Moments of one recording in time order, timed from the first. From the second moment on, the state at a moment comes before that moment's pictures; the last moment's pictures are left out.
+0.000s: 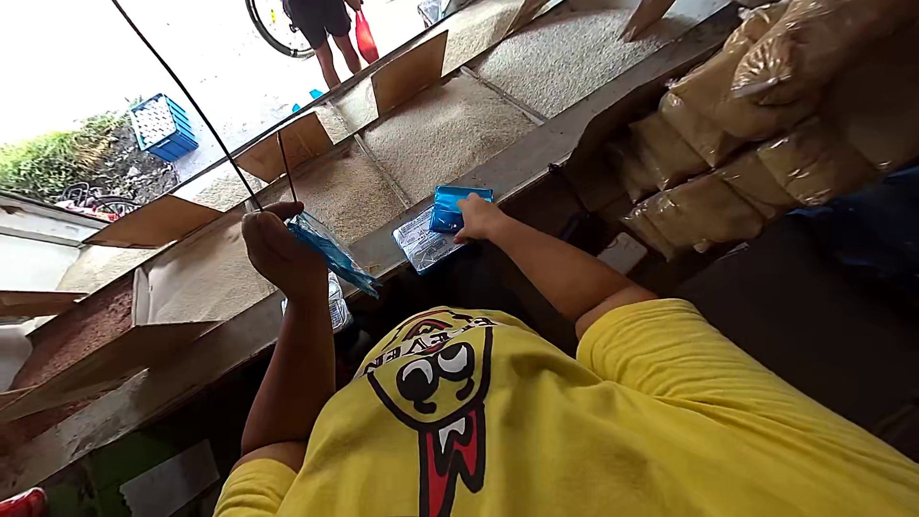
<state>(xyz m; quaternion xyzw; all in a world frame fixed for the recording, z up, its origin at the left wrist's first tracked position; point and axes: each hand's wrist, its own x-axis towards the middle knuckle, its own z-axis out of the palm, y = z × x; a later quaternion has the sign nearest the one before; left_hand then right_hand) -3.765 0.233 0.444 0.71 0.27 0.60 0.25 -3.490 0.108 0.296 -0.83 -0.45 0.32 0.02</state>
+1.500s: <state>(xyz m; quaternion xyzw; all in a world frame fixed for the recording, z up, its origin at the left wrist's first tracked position) -3.752 0.205 0.436 0.75 0.24 0.51 0.35 -3.461 0.149 0.482 -0.68 -0.48 0.09 0.55</state>
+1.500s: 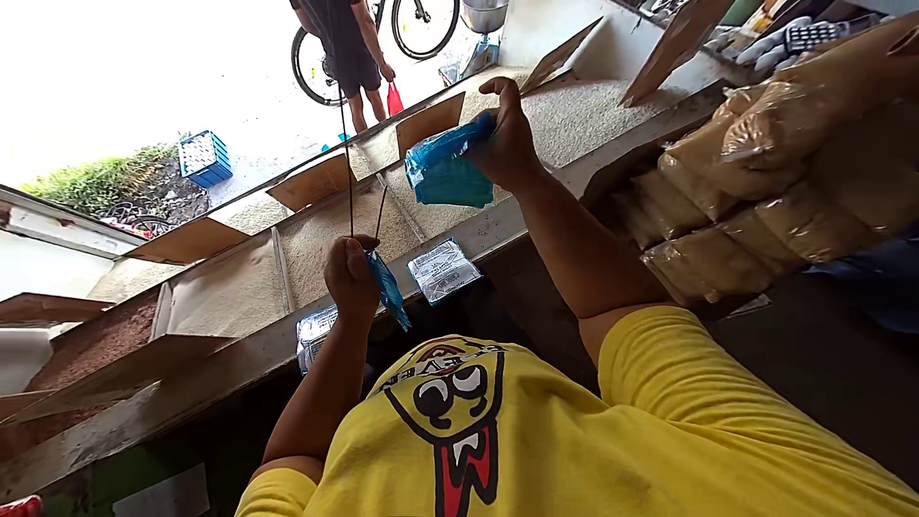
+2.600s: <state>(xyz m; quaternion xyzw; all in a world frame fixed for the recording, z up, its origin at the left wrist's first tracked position) -3.735 0.198 0.482 0.77 0.28 0.50 0.28 -3.542 0.160 0.534 -0.61 -0.61 0.12 0.49</state>
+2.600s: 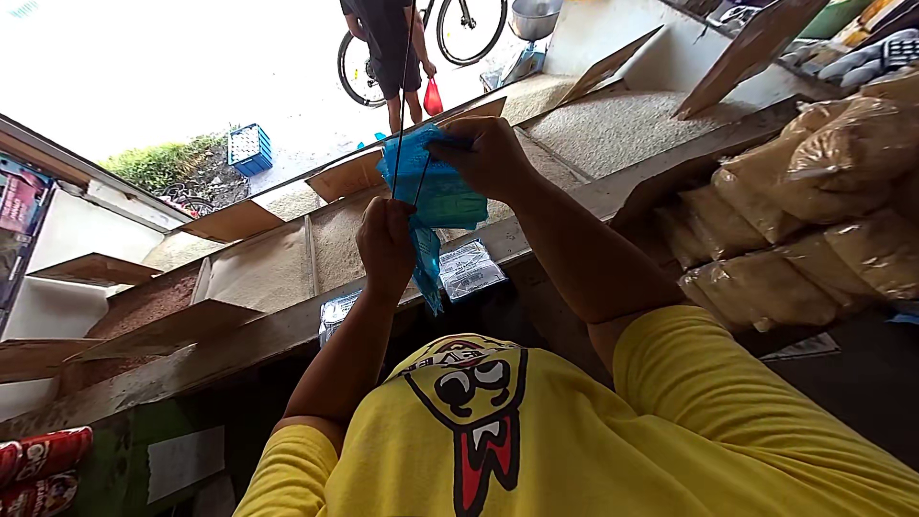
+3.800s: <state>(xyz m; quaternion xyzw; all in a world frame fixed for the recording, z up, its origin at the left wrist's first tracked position) -3.734 0.192 0.482 0.69 0.29 0.66 0.08 -3.597 0.168 0.544 -0.51 -0.71 -0.21 0.44</state>
